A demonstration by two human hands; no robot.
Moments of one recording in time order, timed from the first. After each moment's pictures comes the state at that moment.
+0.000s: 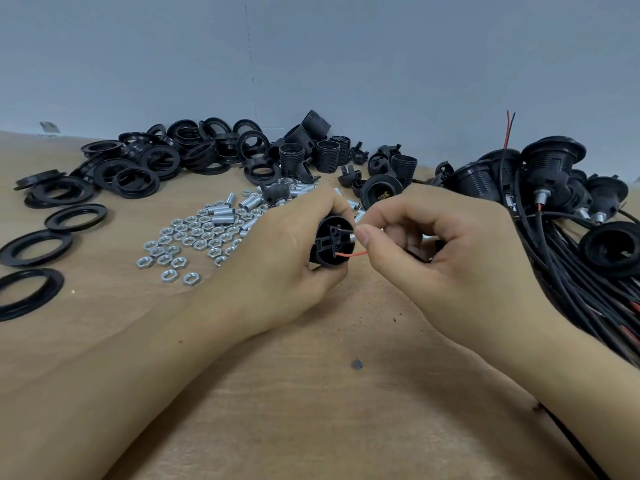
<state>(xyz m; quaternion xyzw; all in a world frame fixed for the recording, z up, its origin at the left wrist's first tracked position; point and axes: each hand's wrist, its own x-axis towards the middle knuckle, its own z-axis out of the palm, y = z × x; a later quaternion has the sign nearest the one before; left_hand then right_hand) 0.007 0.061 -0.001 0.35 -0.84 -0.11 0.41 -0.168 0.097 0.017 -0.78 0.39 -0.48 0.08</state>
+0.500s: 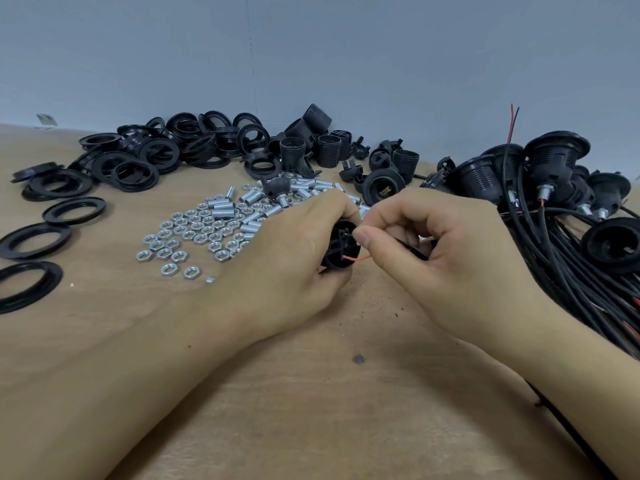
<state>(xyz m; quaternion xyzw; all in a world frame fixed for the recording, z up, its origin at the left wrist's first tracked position) 0.004 0.064 -0.006 0.36 -0.85 -0.06 0.36 -0.168 0.095 0.016 -0.78 0.42 -0.44 0.11</state>
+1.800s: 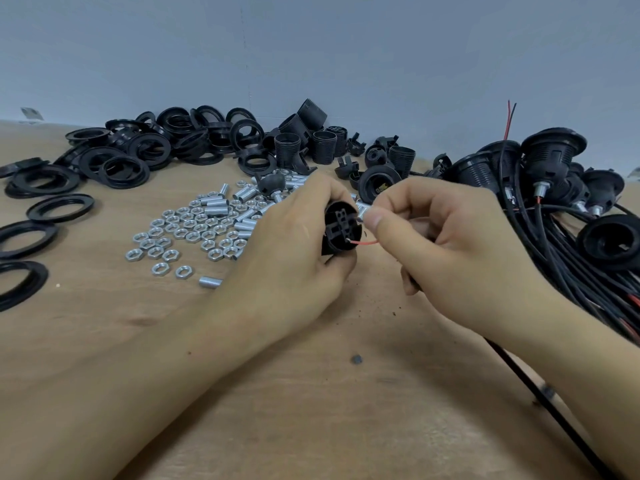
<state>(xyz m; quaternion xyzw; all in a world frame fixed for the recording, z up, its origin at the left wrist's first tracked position) -0.007 0.070 -0.006 0.41 -0.79 -0.13 0.44 -0.167 0.096 0.023 -0.72 0.46 -0.46 0.24</state>
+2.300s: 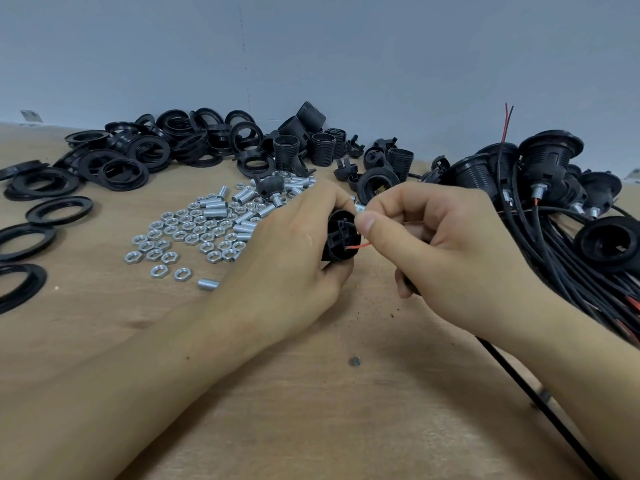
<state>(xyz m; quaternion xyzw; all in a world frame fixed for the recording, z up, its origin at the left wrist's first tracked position) -0.005 0.070 -0.007 0.41 -0.81 -0.11 0.41 -0.165 0.096 0.024 -0.72 0.45 -0.46 0.27</state>
